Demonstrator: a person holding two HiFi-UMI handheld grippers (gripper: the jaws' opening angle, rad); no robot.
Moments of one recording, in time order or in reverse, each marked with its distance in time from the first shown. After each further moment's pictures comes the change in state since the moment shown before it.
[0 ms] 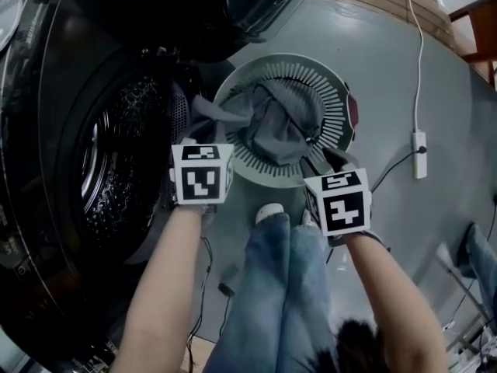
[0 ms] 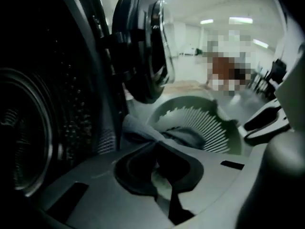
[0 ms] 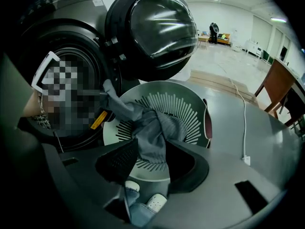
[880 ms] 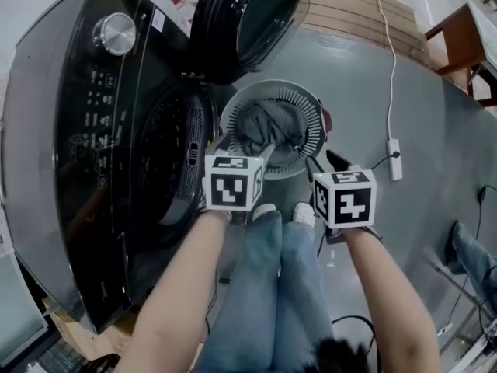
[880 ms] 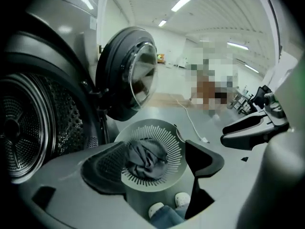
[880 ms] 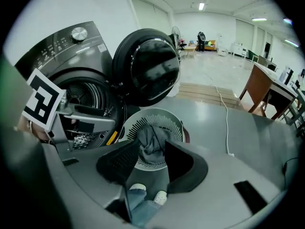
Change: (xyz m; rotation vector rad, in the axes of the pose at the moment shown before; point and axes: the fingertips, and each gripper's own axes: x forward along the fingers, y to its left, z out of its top) left arm -0.128 -0.097 0.061 -0.103 -0.054 -0.161; right arm -0.156 -0.005 0.039 0.095 -0.122 -0.053
